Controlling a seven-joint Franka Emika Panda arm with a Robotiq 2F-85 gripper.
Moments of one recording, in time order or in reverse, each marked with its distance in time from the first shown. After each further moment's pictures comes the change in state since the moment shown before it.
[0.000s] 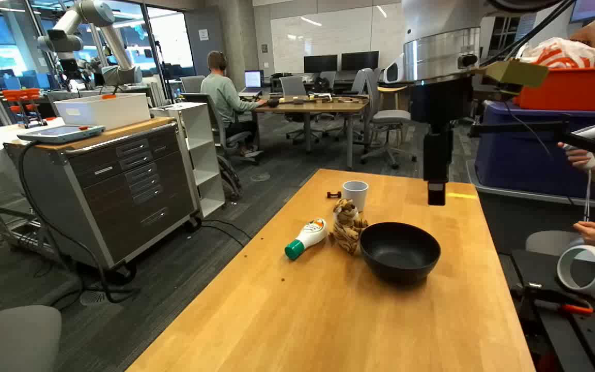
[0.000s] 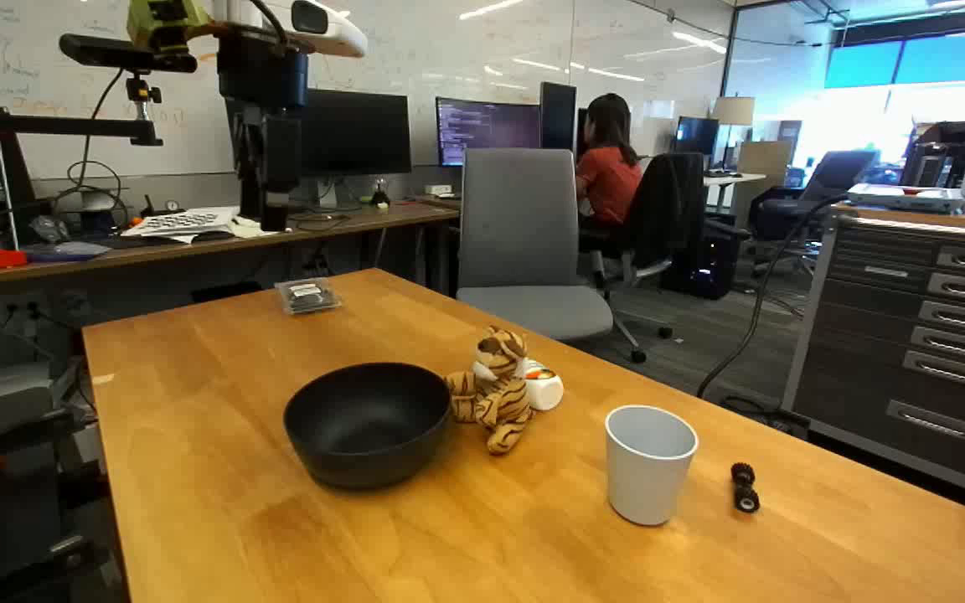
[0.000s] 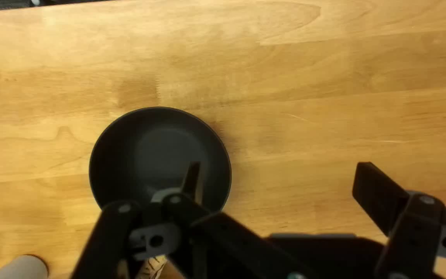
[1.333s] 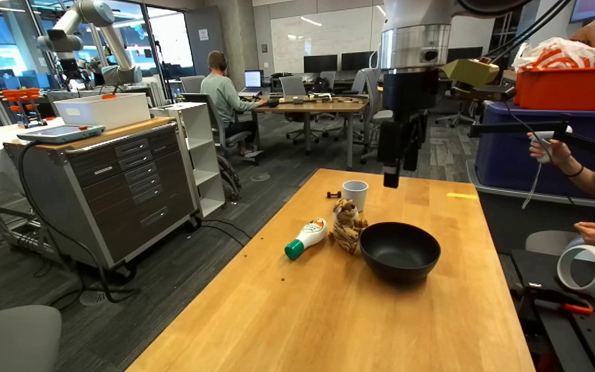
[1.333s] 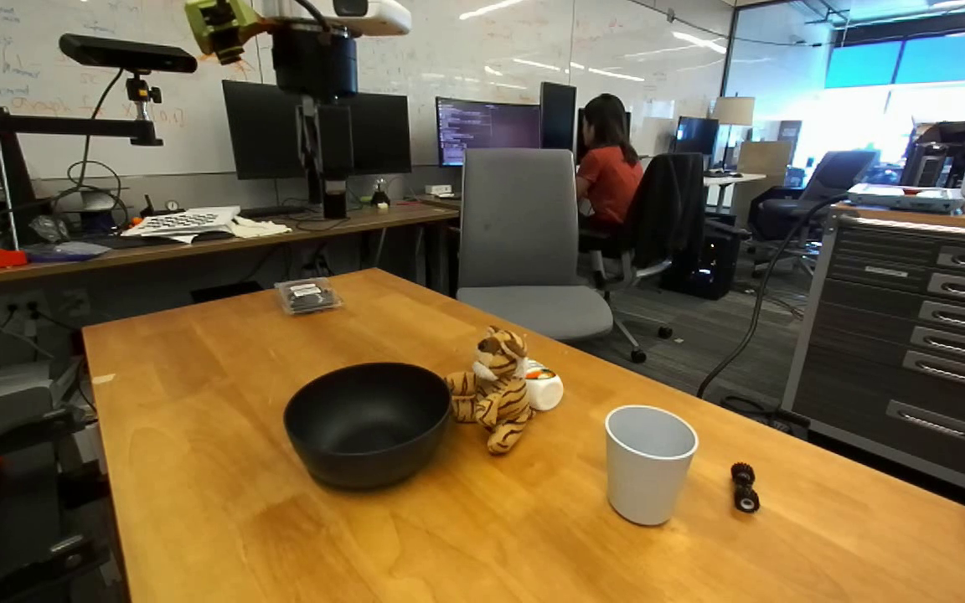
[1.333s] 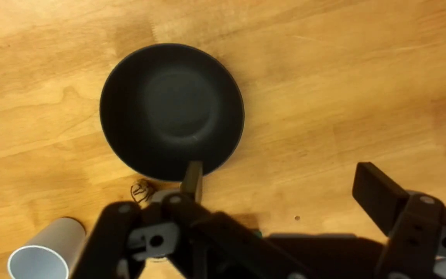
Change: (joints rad) arm -0.029 0.081 -0.009 0.091 0.000 0.114 0.124
